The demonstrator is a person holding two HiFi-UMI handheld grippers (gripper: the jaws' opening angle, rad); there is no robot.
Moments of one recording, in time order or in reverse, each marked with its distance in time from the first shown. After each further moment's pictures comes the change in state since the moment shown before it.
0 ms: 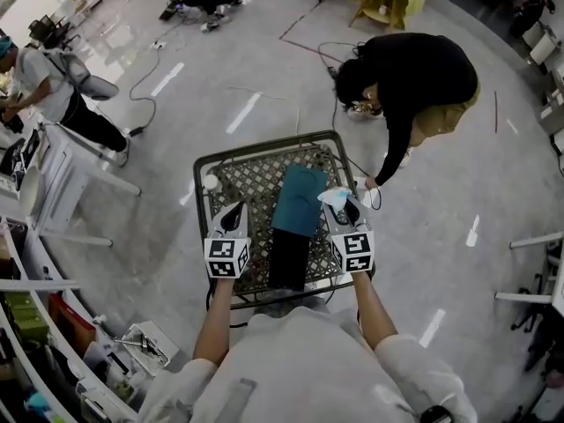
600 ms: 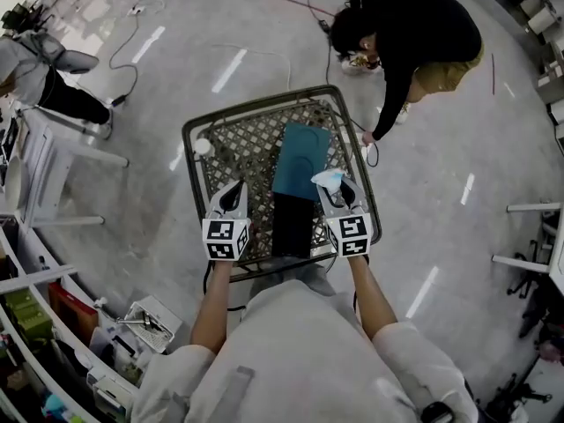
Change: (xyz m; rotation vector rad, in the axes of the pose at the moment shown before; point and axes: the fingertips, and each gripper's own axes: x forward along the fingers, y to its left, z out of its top) left arm -0.006 0.000 -0.059 -0.029 0.093 -0.082; right arm -0.007 0.047 -0.058 0.034 0.123 -0.004
